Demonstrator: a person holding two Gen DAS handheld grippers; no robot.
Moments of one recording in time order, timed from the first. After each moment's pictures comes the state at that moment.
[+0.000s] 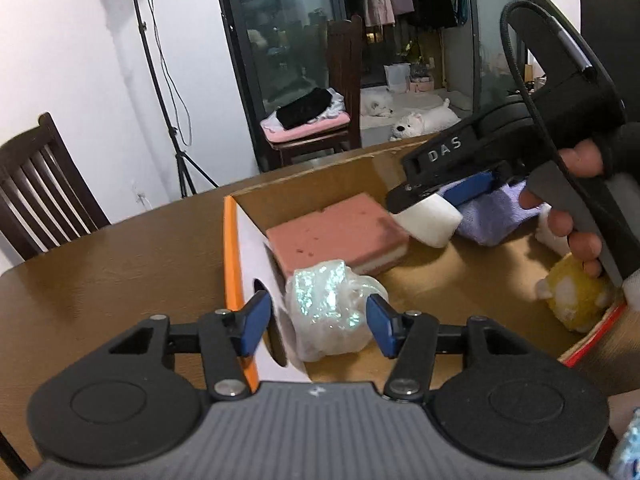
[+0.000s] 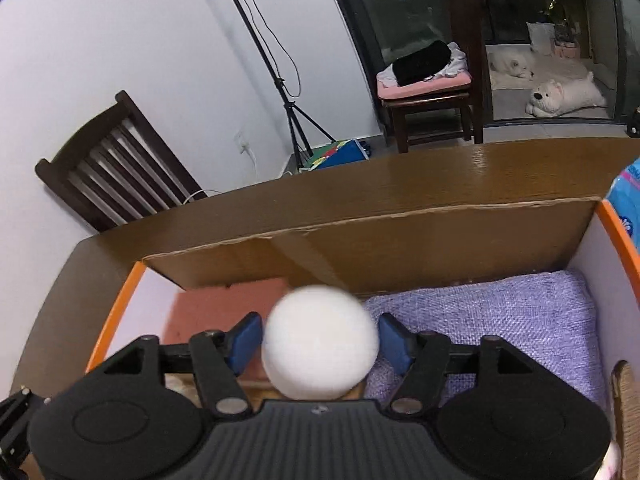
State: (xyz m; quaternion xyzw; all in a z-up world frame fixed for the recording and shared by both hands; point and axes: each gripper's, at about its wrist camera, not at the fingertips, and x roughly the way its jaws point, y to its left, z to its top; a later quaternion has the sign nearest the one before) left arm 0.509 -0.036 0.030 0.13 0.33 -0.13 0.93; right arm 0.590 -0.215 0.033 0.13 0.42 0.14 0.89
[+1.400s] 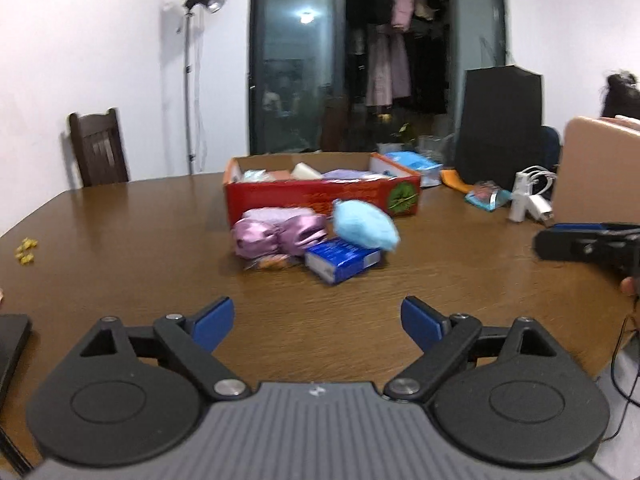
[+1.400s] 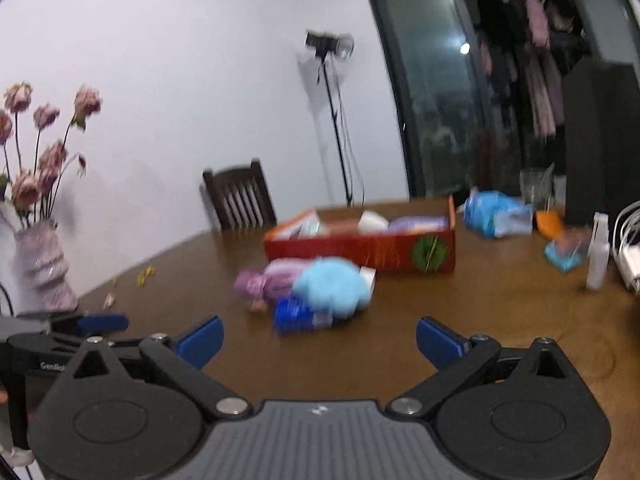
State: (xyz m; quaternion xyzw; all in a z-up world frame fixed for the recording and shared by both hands) left arm 0.093 -0.022 0.037 0.03 0.22 -0.14 0.97; right arm 0.044 -0.320 0.064 0.07 0.19 0.20 0.96
